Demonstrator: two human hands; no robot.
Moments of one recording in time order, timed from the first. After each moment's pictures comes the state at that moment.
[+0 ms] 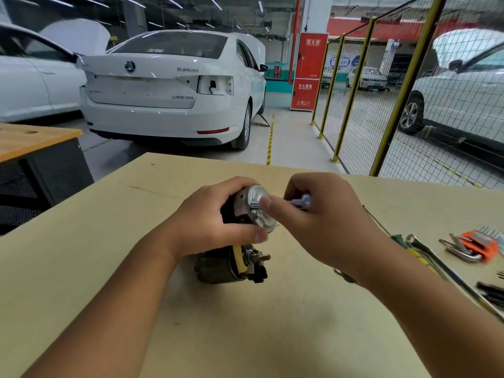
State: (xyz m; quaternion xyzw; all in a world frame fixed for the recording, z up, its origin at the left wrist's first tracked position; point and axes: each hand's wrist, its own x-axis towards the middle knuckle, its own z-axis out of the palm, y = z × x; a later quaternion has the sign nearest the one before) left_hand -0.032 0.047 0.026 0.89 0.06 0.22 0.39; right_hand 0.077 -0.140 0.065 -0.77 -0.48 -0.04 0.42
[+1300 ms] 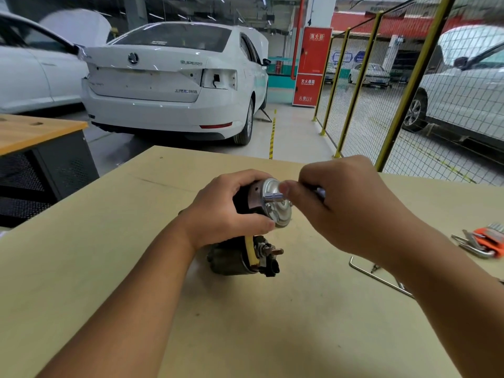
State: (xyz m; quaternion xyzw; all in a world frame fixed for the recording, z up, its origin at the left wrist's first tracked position) left_hand -0.027 0.062 0.013 0.86 0.02 0.25 0.44; right_hand 0.073 -0.135 0.075 -0.73 -0.59 -0.19 0.27
